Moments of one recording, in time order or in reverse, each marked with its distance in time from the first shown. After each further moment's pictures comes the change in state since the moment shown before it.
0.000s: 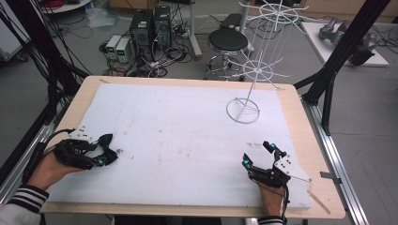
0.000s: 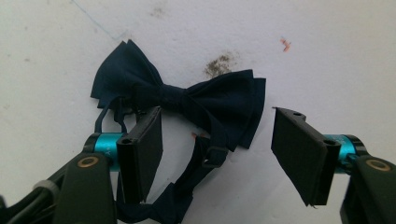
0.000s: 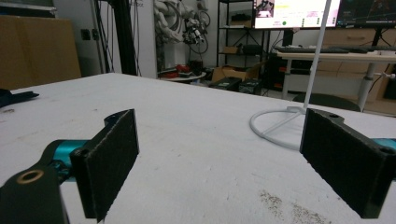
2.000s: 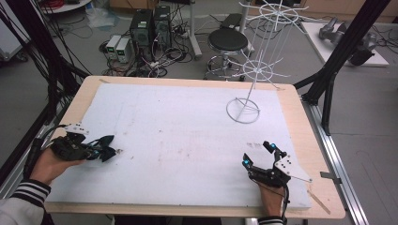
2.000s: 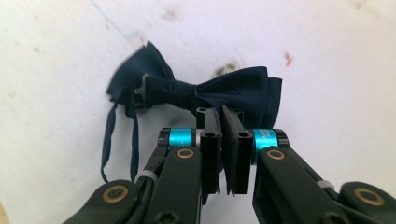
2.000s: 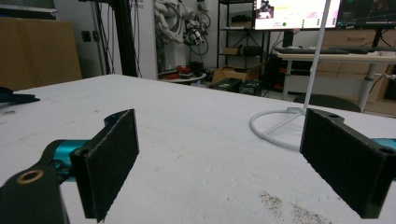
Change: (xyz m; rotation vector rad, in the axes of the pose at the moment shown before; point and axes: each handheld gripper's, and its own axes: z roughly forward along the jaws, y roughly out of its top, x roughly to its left) left arm 0.009 0.007 -0.011 -0.054 -0.013 -0.104; right arm 0.000 0.000 0.000 -0.002 0.004 0.004
